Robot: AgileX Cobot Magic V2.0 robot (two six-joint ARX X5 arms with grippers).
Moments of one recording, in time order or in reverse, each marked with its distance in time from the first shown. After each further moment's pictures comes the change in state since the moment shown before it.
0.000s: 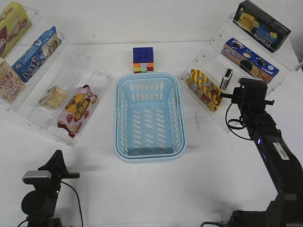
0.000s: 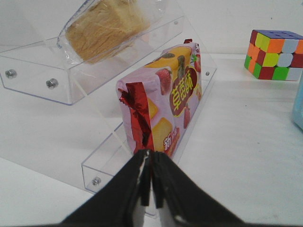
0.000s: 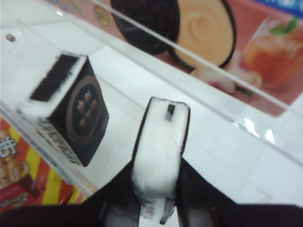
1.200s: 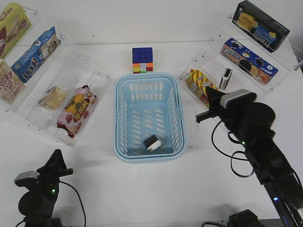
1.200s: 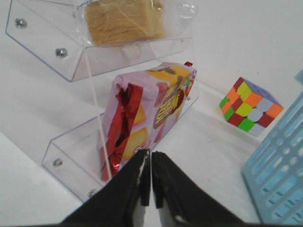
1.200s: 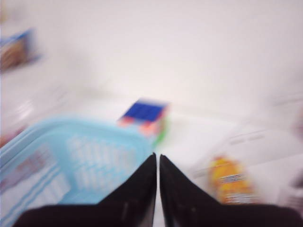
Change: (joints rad) left arm 0.000 0.013 0.082 -0.056 0.003 -0.455; right arm 0.340 -0.475 -0.033 -0.064 -0.304 -0.053
